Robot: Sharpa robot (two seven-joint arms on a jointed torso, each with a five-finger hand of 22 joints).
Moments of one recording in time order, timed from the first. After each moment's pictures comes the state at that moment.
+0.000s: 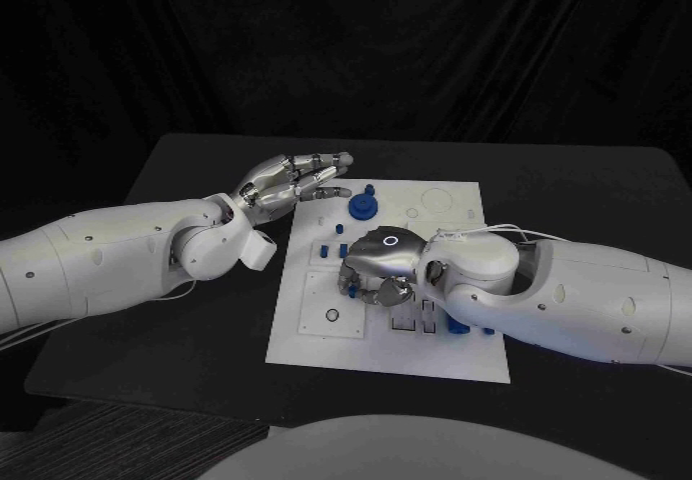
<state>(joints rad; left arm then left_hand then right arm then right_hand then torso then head) 1.26 -0.87 -0.21 1.43 -0.19 0.12 0.59 1.49 0.23 -0.16 0.28 0.53 0.51 0.11 0.11 0.06 0.13 0.09 0.32 0.04 0.15 0.17 0.06 0.04 0.17 0.31 0.29 0.08 0.52 1.24 -0.58 -0.21 1.61 -1.78 -0.14 0.01 1.47 -0.16 0.42 0.05 0.48 1.06 0.13 0.10 0.34 1.15 0.07 0.20 0.25 1.46 -0.02 1.48 1.31 0.06 1.45 0.08 1.28 1.31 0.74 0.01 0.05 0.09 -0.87</state>
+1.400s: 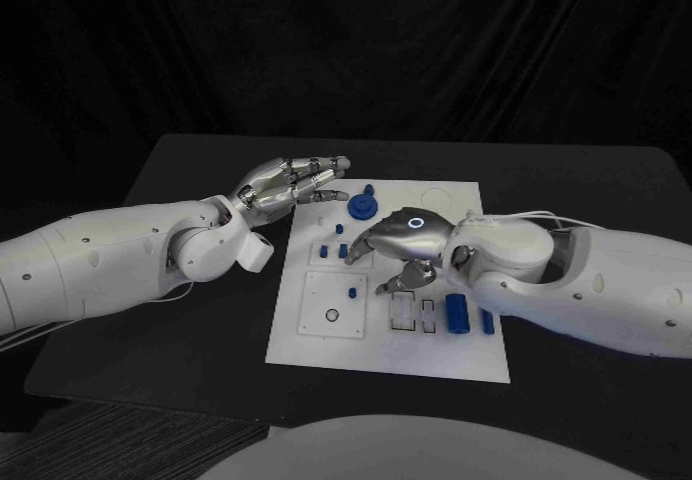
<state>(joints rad) 1.25 -0.88 -0.21 1.43 -0.19 0.13 0.57 1.50 0.23 -0.15 0.28 0.54 0.51 0.11 0.11 0.06 0.13 0.09 0.32 0.04 0.16 0.18 0.06 0.04 0.17 0.32 0.29 0.08 0.52 1.29 -0.67 -0.21 1.65 -1.79 -0.18 -0.01 1.51 -0.25 0.07 0.30 0.20 0.76 0.05 0.07 0.16 0.68 0.10 0.12 0.15 1.47 -0.02 1.41 1.31 0.08 1.40 0.09 1.13 1.31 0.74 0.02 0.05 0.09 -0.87</state>
